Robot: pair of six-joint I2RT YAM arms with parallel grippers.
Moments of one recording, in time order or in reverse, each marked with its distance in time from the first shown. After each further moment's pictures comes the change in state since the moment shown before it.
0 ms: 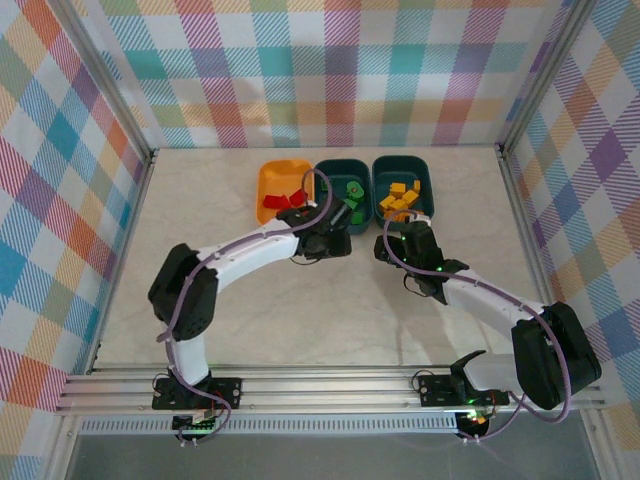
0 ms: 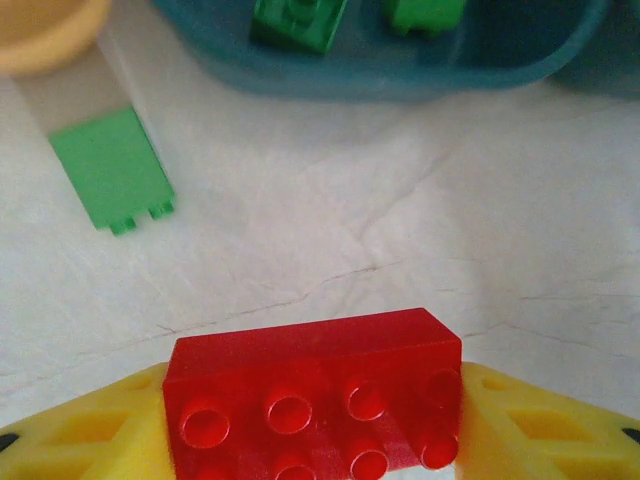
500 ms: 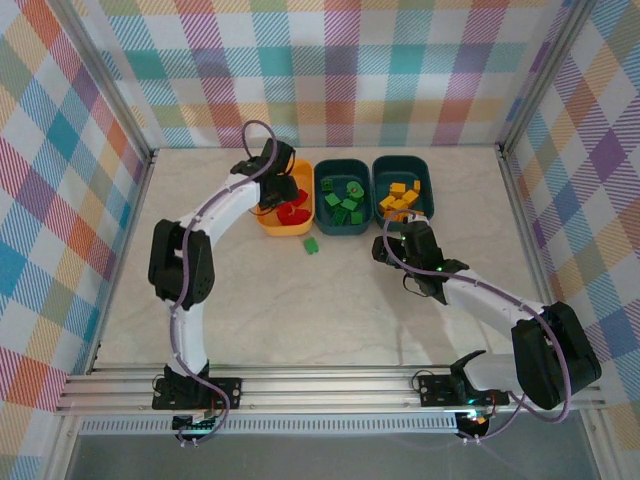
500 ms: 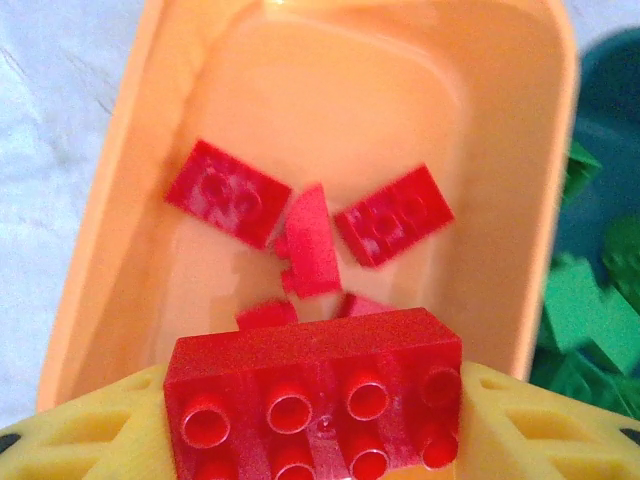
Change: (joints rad) left arm 0.391 0.222 0.312 -0.058 -0.033 0.132; right arm 0.000 0.003 0.001 0.002 -0.061 -0.006
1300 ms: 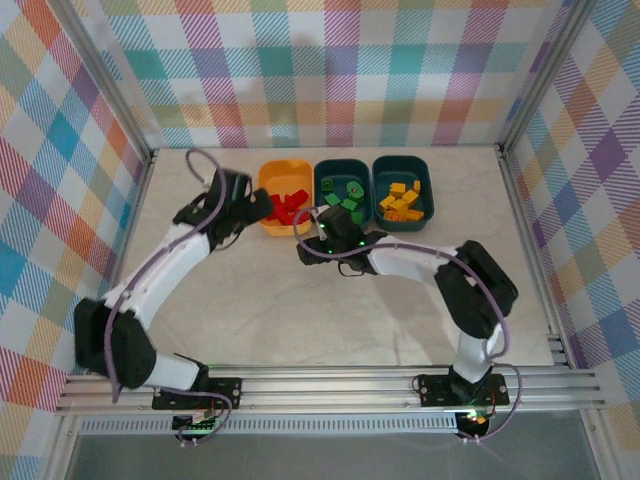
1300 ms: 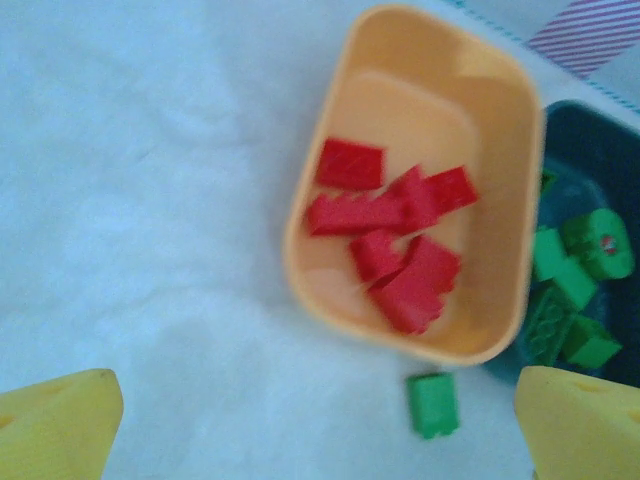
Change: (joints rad) left arm 0.033 -0.709 -0.684 0.169 -0.076 -0.064; right arm 0.310 0.568 0.550 -0.069 -0.086 -0.236
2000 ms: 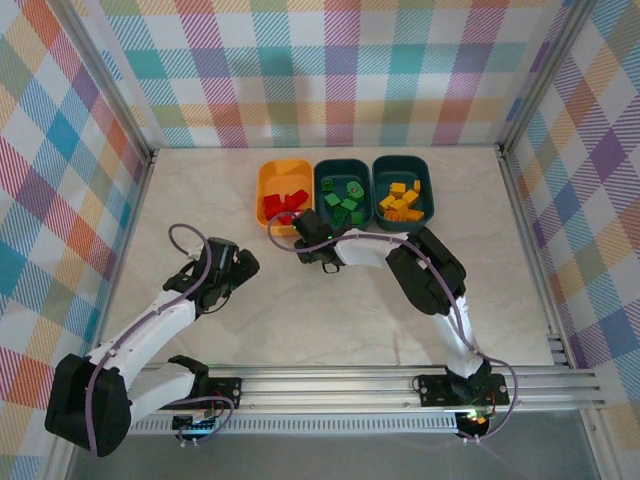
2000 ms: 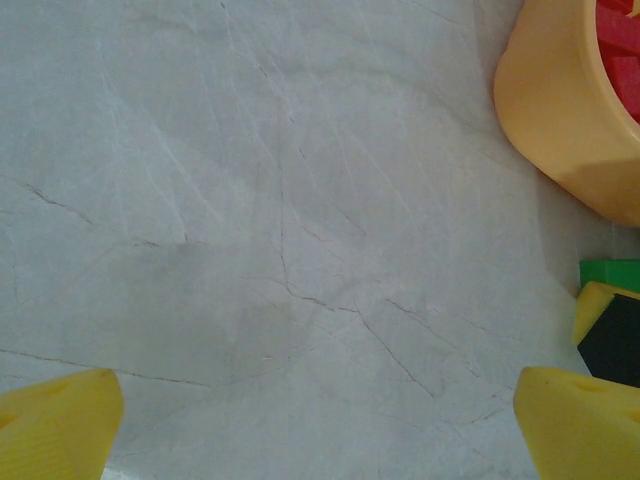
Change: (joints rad) left arm 0.002 -0.285 -0.496 0.110 0.035 -0.182; right arm 0.047 0.289 0.250 -0.109 0.187 -0.068
